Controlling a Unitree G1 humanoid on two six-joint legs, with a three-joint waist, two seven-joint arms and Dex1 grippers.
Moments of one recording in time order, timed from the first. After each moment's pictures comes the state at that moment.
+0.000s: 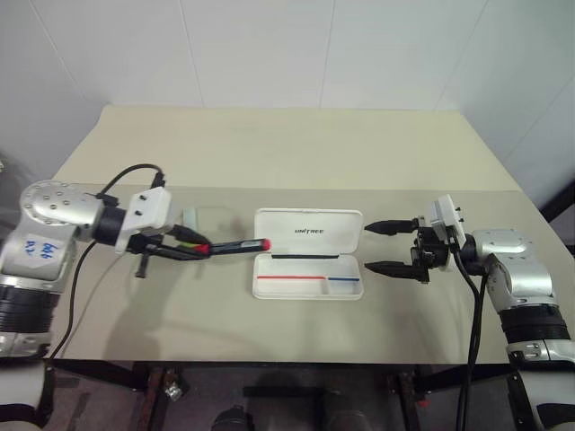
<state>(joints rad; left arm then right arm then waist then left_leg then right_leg) -0.70 0.90 -0.05 0.06 -0.29 0.24 -1.41 -0.62 -0.67 -0.05 0.37 0.43 0.13 1.49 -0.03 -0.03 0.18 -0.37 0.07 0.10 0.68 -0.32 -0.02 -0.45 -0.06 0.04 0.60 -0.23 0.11</state>
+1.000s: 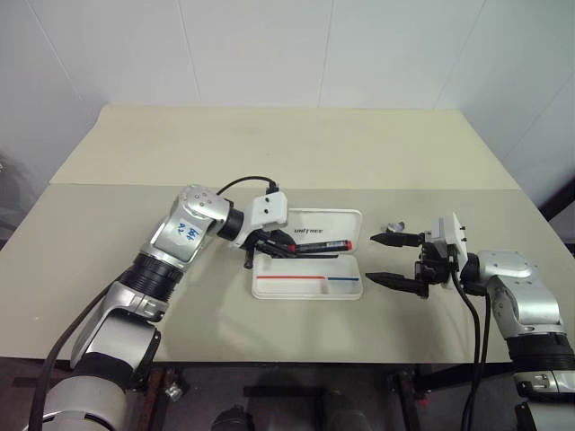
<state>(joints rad) -0.95 0.50 -0.38 0.28 -0.02 0.39 -1.22 -0.44 -0.66 -0.09 0.21 0.44 0.13 1.35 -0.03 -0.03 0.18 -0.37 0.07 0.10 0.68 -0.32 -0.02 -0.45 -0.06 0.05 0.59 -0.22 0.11</state>
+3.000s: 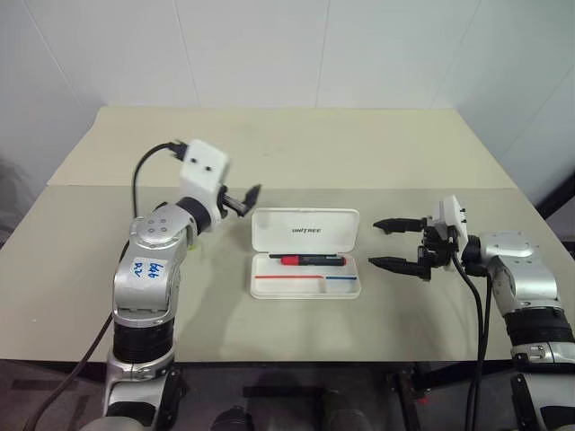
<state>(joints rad) -0.66 0.23 0.17 -0.42 0.07 0.98 -0.26 -0.62 -0.68 -0.06 0.41 0.39 0.08 1.41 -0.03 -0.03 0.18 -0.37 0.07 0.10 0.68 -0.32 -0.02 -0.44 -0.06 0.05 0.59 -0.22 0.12</state>
